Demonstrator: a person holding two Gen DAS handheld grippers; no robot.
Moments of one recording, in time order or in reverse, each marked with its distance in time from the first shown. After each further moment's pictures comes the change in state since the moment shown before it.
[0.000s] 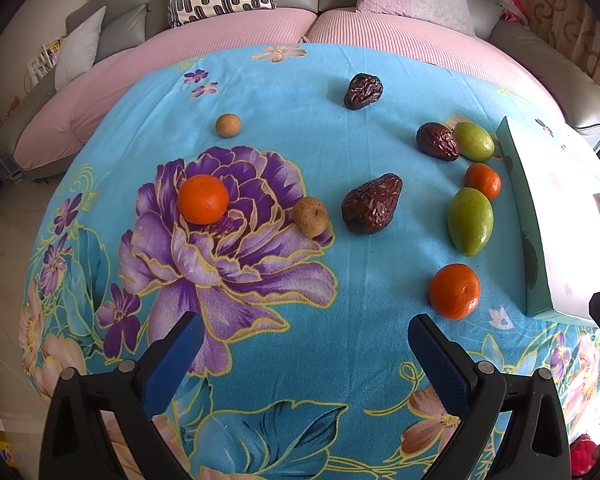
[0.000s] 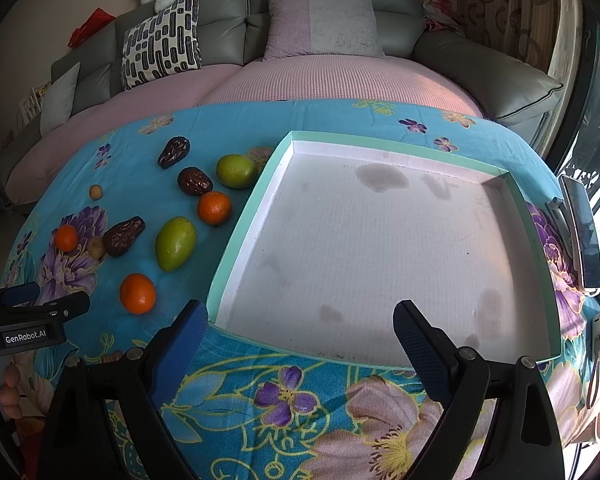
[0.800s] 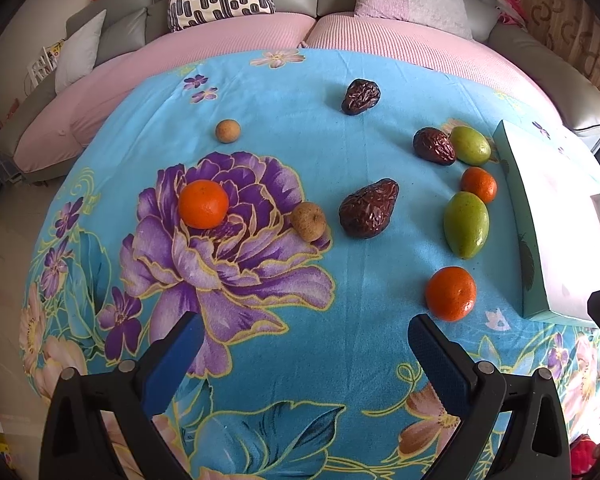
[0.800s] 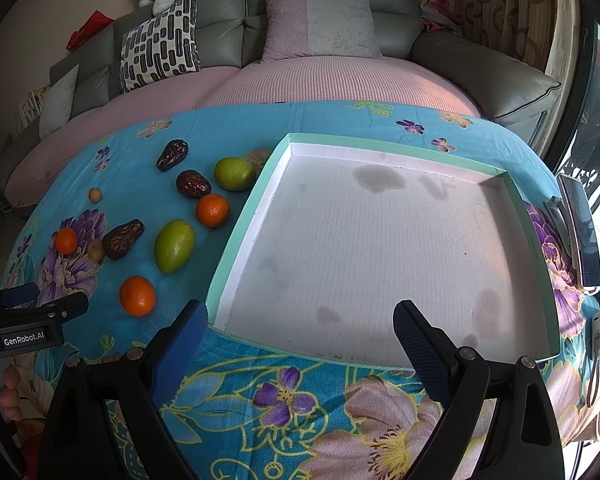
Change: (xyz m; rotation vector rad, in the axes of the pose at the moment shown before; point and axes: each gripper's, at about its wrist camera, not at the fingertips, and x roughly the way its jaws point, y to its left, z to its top) left arm -0.004 -0.002 0.001 0.030 -0.002 0.055; right arm -0.001 0.000 0.000 0.001 -0.001 0.000
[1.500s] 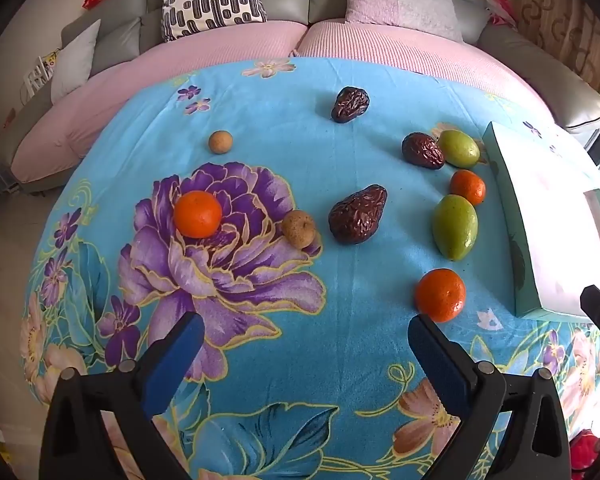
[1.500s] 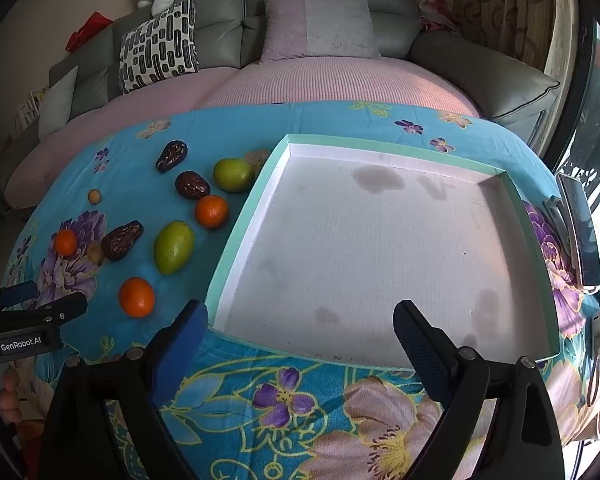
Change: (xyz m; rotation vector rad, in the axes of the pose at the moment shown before) left arm -0.008 -0.004 0.004 0.024 -0.024 -0.005; right arm 0.000 0.000 0.000 0.001 -0.002 -0.001
